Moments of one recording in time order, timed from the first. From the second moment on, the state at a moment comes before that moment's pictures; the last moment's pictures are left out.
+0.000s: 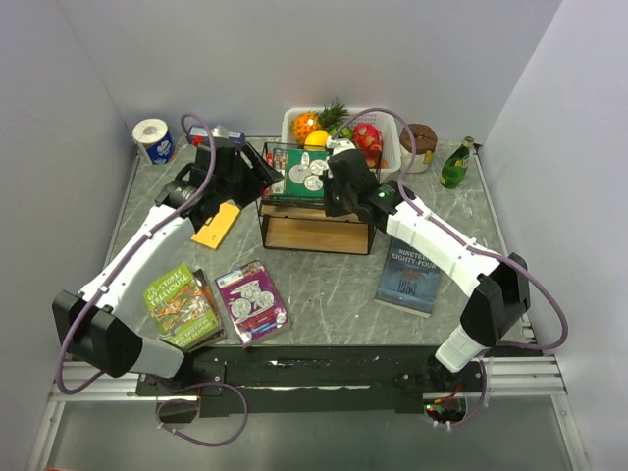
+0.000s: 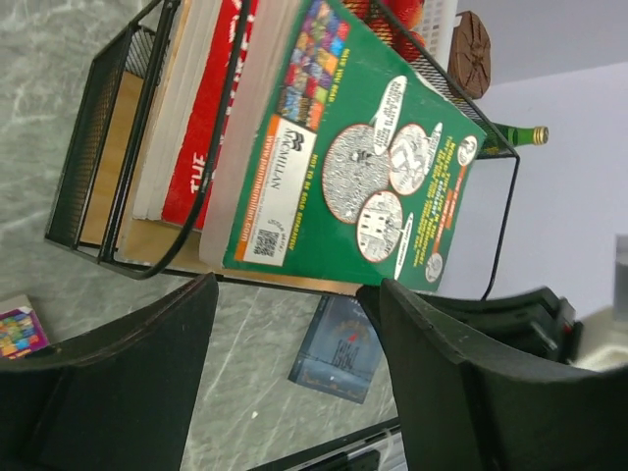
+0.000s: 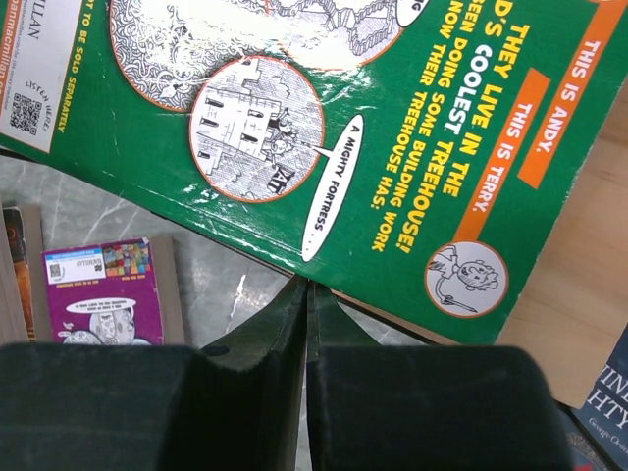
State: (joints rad) left arm -0.44 1.40 1.38 -0.52 0.00 -0.98; right arm 0.67 1.60 1.48 -0.57 0.17 0.34
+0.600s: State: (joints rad) left arm -0.32 1.24 1.29 -0.52 -0.16 -0.91; right arm 0.68 1.64 1.56 -0.59 0.13 0.33
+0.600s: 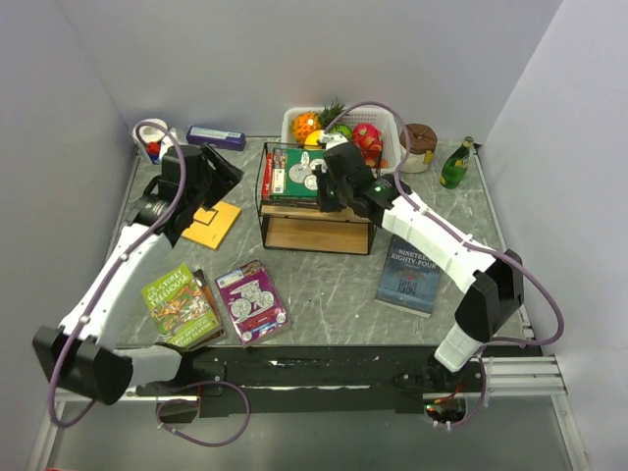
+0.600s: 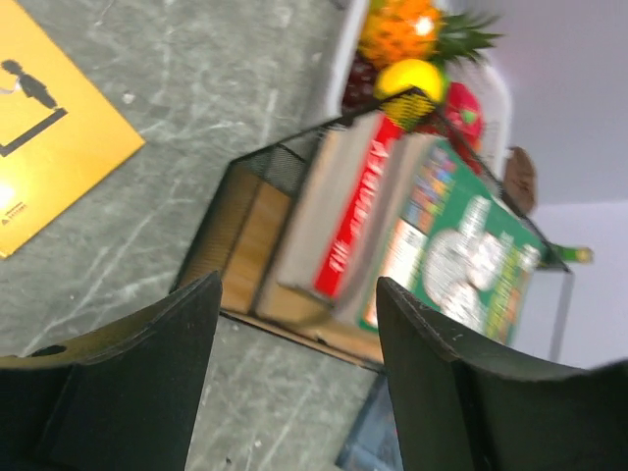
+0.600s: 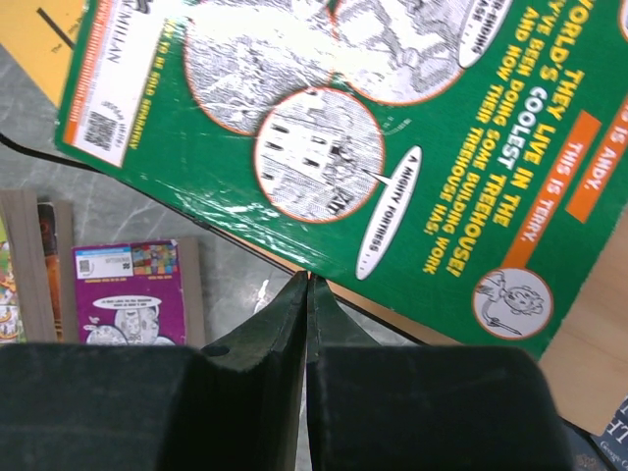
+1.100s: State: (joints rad) left arm -0.29 1.44 1.22 -0.36 -0.10 -0.93; right arm 0.71 1.78 1.74 -0.66 0.08 0.32
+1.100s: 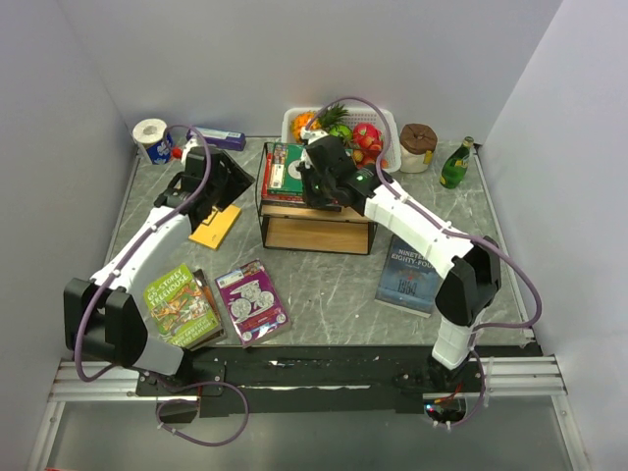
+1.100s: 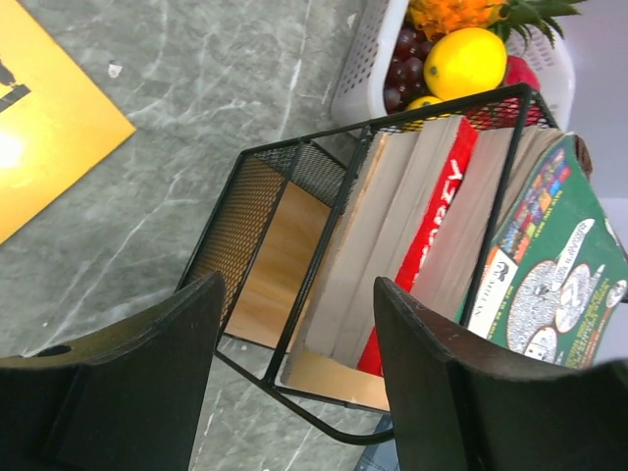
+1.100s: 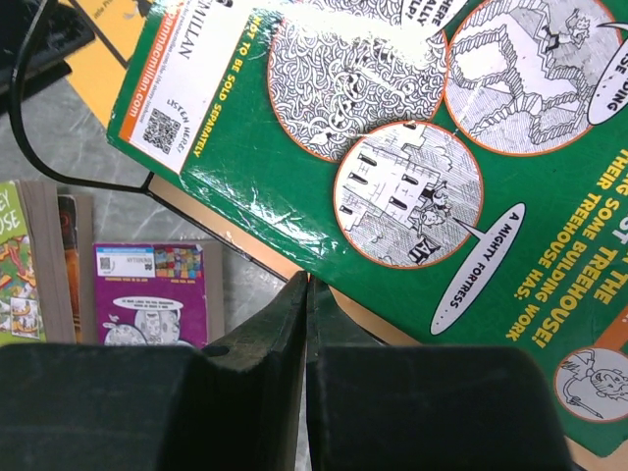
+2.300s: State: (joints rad) left arm -0.23 1.52 1.22 -0.25 0.06 -0.94; right arm 0.61 1.61 1.66 -0.77 0.42 0.27
